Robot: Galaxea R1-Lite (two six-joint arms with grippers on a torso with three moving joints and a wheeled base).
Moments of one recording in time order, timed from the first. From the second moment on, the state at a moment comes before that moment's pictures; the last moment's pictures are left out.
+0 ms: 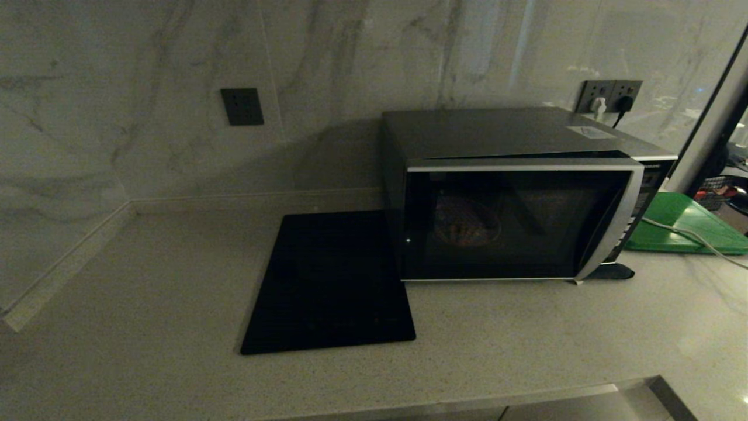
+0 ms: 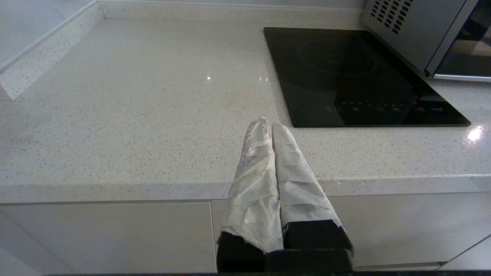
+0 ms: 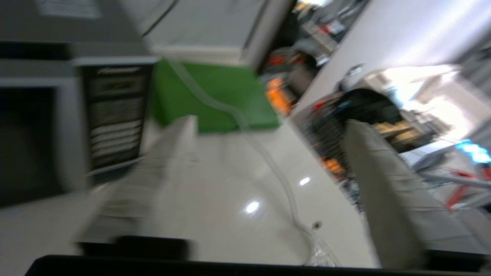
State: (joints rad) left arm 0.00 0.00 0.00 -0.01 0.03 -0.07; right arm -0.22 1.14 -1.24 0.14 -0.37 -0.29
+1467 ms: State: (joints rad) left arm 0.00 0.00 0.00 -0.01 0.03 -0.07; right arm -0.17 1.77 -1.99 0.74 0.31 0.12
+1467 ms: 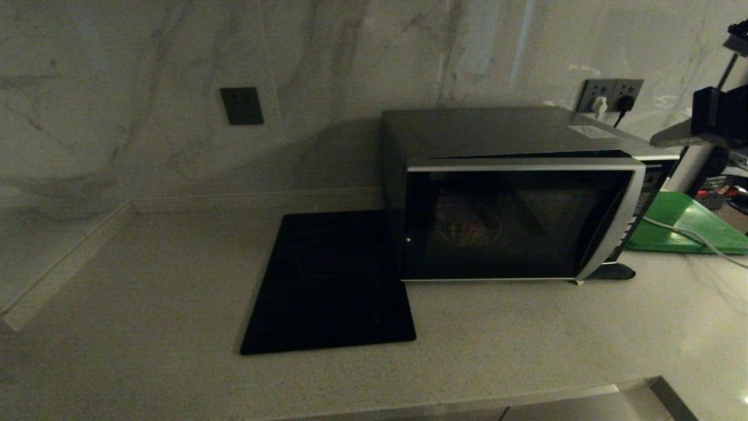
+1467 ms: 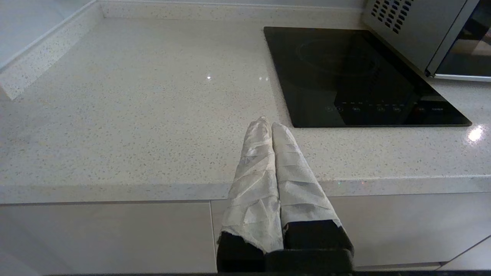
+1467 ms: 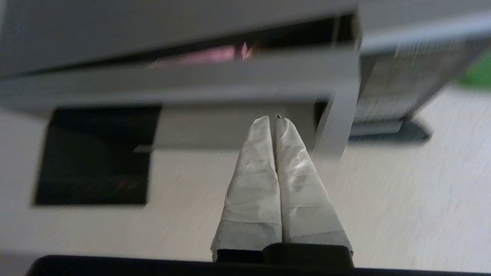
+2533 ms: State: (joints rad) left arm 0.00 0.00 0.00 -0.01 0.03 -0.07; right arm -0.17 1.94 -2.01 0.53 0.16 0.07
